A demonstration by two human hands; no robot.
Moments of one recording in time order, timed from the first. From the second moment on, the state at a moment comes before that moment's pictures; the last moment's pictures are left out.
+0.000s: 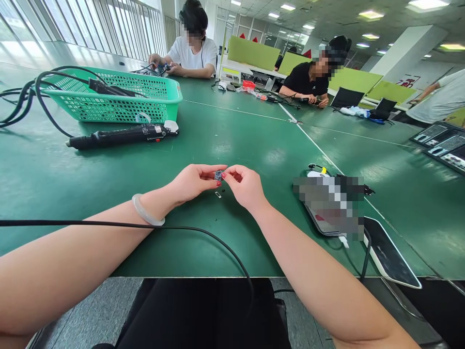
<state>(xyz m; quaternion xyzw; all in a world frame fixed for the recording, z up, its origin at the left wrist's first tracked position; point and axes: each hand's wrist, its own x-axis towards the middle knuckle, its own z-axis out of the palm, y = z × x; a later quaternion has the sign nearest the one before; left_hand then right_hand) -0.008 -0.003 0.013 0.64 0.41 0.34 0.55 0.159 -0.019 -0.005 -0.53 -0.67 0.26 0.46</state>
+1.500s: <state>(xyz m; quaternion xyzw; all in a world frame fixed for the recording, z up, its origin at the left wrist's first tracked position) -0.010 0.004 0.012 0.51 0.46 0.37 0.62 0.162 -0.006 -0.010 -0.47 -0.80 0.09 0.37</state>
